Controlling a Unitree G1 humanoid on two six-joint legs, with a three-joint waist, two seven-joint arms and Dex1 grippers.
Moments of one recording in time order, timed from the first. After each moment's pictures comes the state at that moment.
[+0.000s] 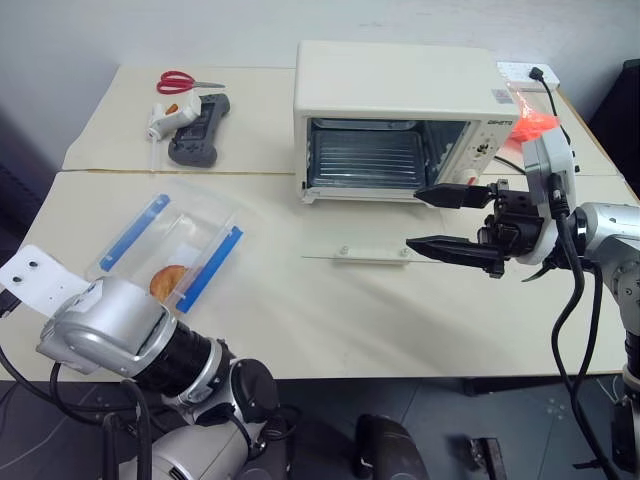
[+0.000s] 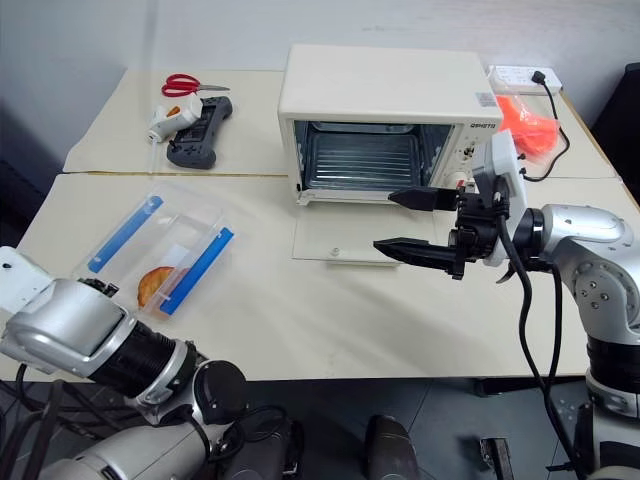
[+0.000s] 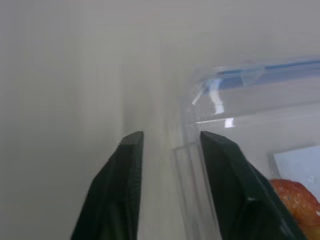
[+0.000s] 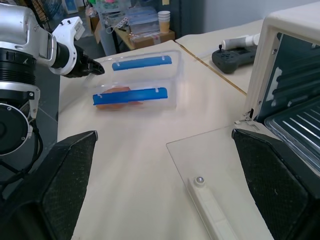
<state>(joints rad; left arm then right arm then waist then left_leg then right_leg) -0.88 -0.15 0.80 -0.63 1.35 1.62 -0.62 -0.58 -0.85 -0.17 -0.27 0.86 0.77 1.05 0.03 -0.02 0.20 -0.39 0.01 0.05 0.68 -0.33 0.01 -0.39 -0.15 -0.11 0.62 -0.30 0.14</state>
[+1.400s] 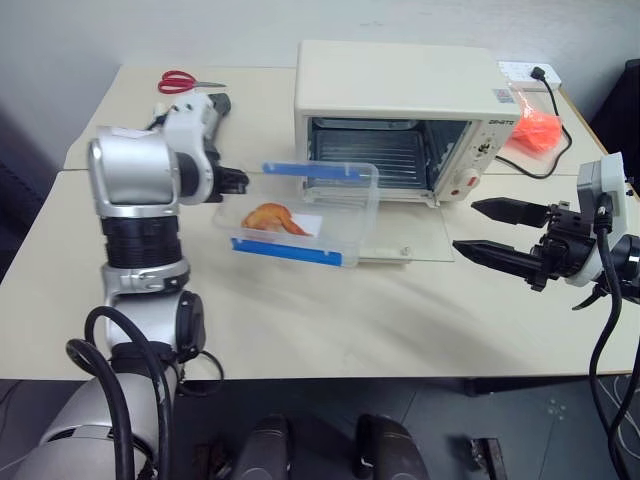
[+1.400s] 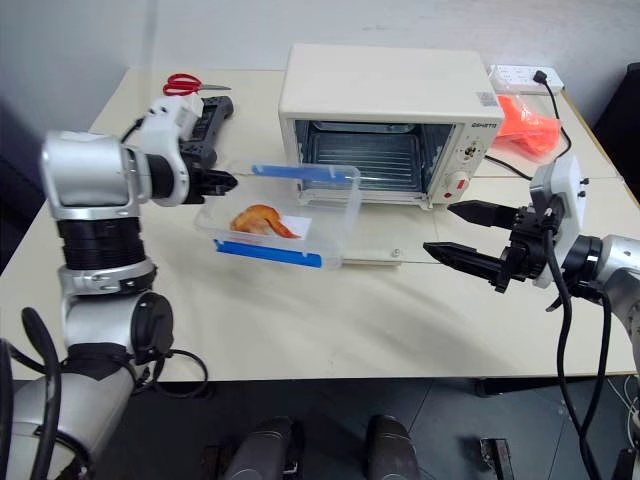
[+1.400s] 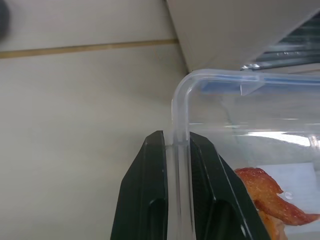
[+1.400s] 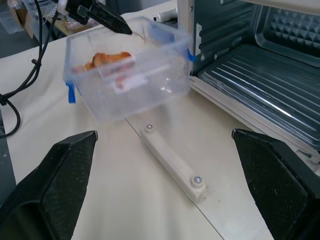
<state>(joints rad) -1.19 0.29 0.21 0.16 0.41 1.61 -0.80 -0.31 -0.94 -0.40 -0.32 0.87 0.79 0.94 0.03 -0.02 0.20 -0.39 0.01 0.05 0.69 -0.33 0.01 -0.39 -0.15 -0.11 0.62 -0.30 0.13</state>
